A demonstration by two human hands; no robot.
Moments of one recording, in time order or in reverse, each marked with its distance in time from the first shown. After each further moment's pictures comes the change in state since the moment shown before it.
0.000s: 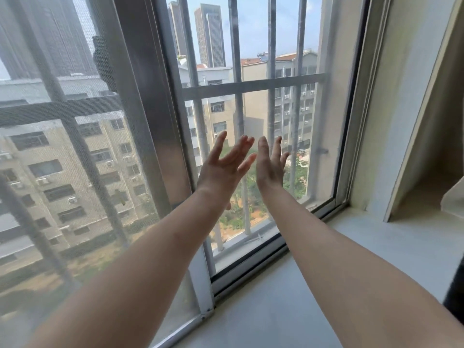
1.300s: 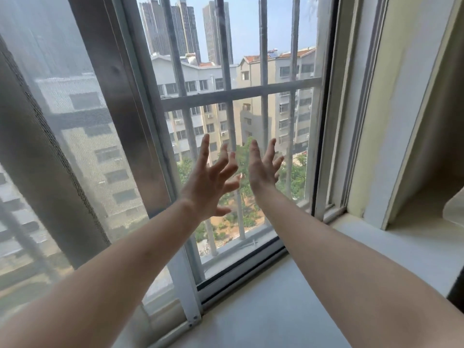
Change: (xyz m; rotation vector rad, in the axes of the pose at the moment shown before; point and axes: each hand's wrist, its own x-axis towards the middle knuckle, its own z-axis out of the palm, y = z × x) left_hand 0.000 -0.004 -0.013 0.136 0.067 0.134; right_hand 0.015 -0.014 -0.019 0.029 -0.108 0.058
